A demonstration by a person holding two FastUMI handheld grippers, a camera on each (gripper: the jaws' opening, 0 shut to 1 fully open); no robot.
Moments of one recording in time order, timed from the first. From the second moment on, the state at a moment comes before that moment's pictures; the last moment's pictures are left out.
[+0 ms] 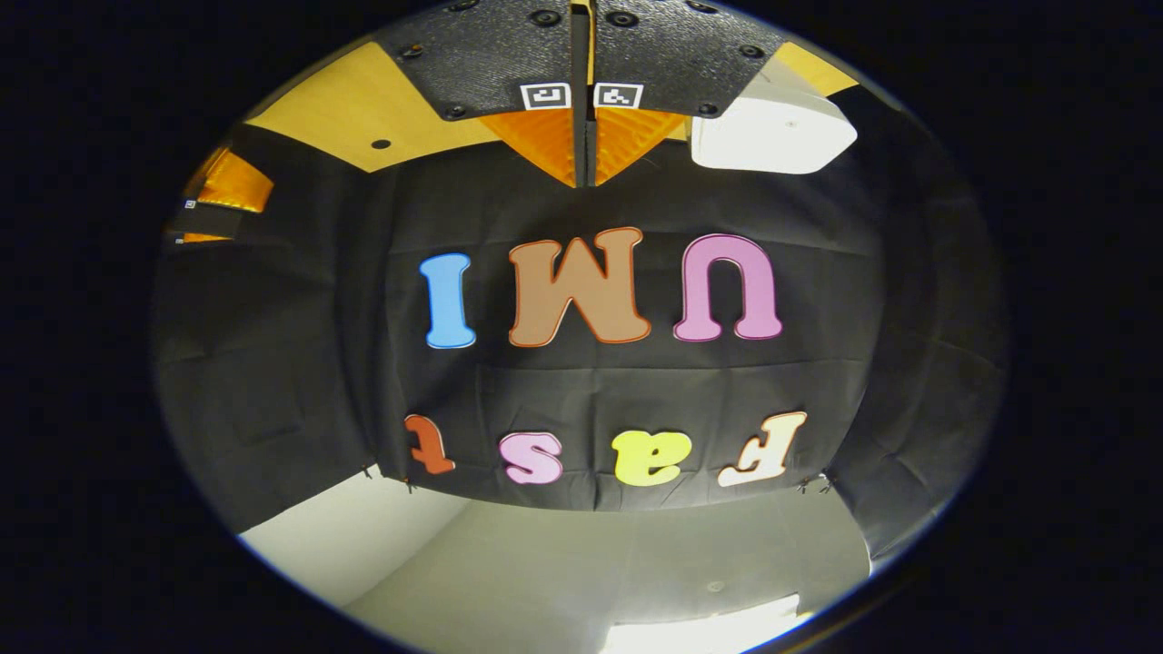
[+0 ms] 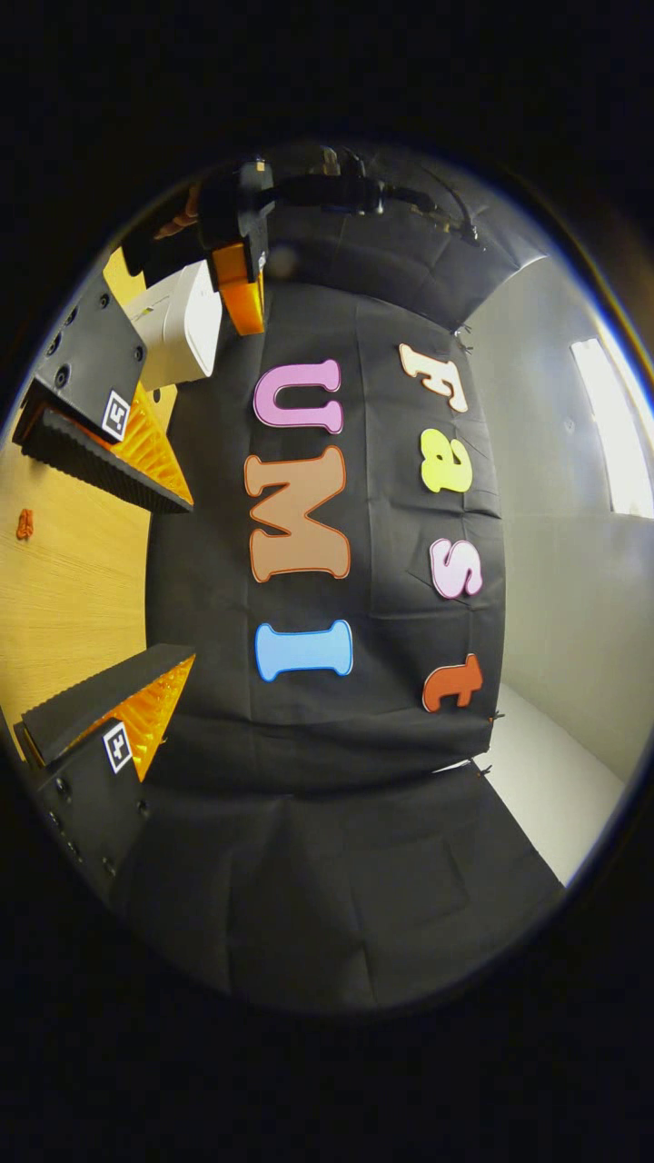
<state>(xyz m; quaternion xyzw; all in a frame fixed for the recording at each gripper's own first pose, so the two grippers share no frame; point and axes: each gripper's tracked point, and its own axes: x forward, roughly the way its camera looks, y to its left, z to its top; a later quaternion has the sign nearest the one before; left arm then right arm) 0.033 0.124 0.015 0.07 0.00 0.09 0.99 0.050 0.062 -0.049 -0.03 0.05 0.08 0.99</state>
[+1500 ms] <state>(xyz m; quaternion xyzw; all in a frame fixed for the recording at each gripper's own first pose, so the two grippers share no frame) 0.006 0.327 -0.095 0.01 0.10 0.25 0.96 0.050 0.137 -0.100 -0.05 0.12 0.10 0.99</state>
